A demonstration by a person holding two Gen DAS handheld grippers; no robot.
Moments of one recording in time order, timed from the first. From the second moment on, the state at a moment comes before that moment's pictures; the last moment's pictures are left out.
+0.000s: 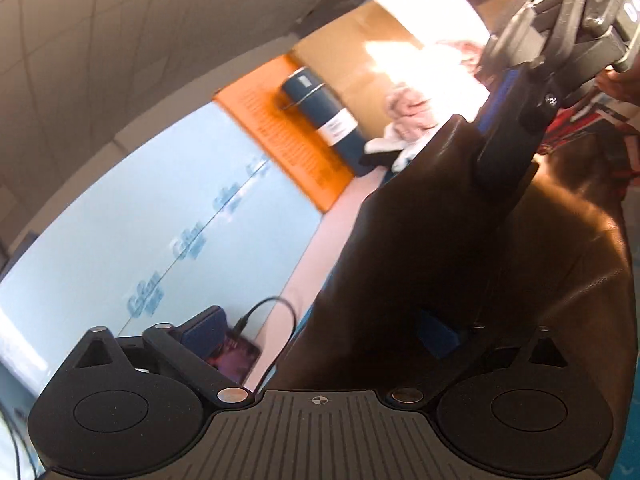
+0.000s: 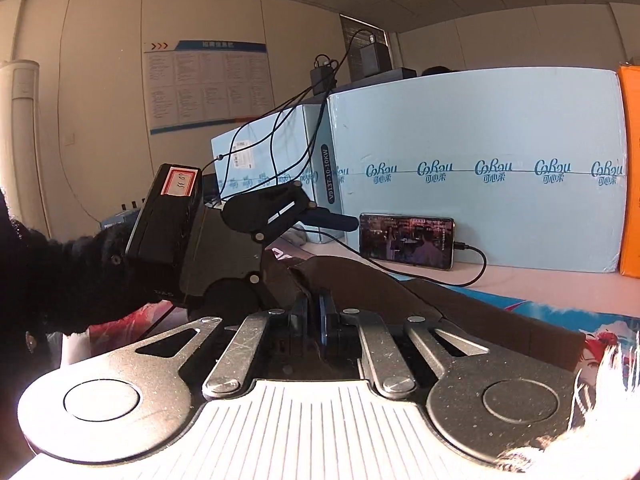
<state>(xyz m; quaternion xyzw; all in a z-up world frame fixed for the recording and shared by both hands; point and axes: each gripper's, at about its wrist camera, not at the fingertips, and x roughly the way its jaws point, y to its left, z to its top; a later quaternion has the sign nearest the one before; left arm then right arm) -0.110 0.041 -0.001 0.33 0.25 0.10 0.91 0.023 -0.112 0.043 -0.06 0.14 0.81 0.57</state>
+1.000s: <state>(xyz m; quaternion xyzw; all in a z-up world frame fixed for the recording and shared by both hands) -0.112 0.088 0.003 0.17 0.25 0.11 0.95 0.017 -0.067 0.026 -0.19 0.09 0.76 0.62</state>
